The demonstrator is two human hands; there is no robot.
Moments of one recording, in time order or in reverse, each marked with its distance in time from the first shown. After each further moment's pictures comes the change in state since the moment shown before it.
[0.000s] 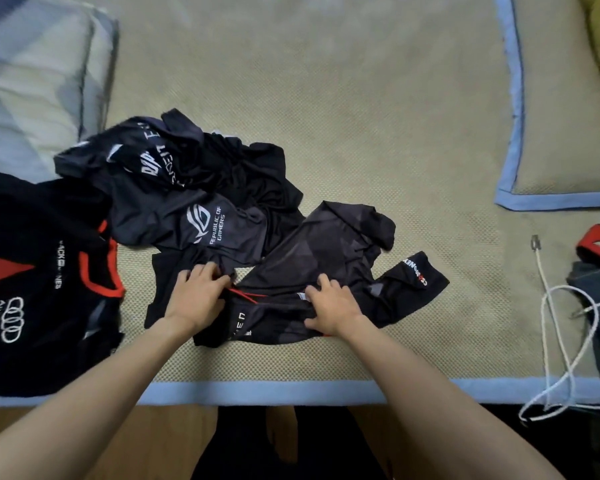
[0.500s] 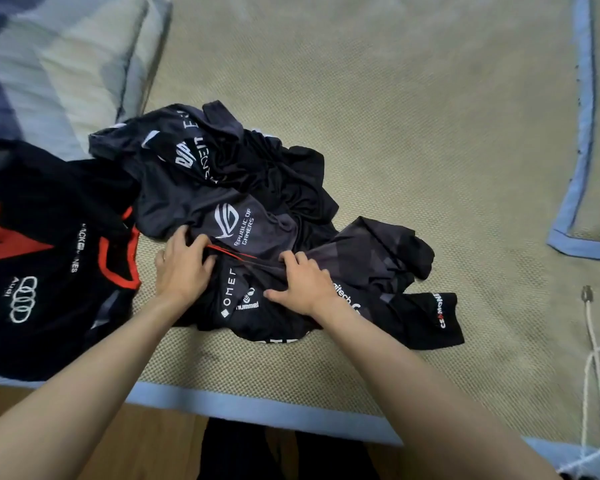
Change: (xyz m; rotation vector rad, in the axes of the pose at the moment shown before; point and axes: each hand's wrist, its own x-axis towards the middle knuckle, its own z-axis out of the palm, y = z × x) left_hand 0.039 -0.063 0.008 -0.461 0.283 -0.437; right_hand 0.074 -0.078 -0.050 0.254 0.127 -0.087
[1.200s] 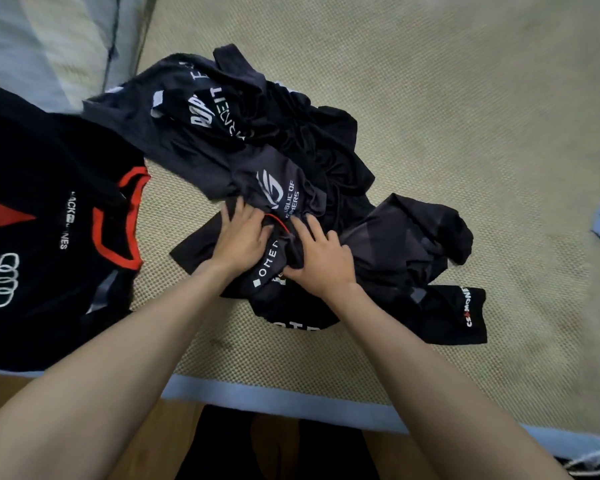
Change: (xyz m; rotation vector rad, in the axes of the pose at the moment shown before) left_hand 0.045 0.028 0.064 -0.169 -0.134 0.325; right_hand 0.035 -0.002 0.036 -0.191 0.169 0.004
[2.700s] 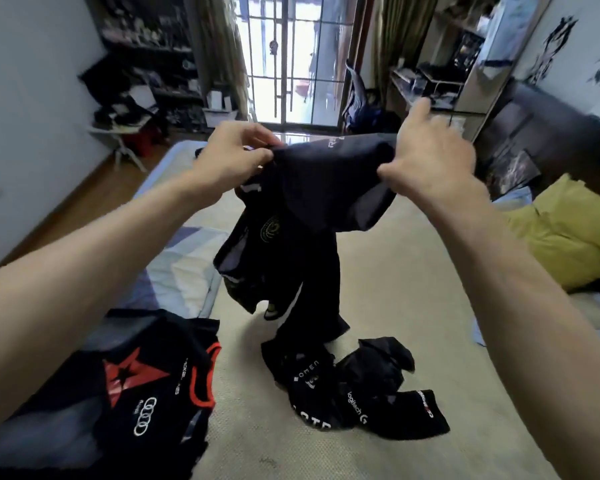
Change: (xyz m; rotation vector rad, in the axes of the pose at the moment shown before) left_hand -0.212 0.252 -0.554 -0.532 0.459 0.491; right_hand -0.324 -0.176 -0.544 -0.025 0.924 0.333
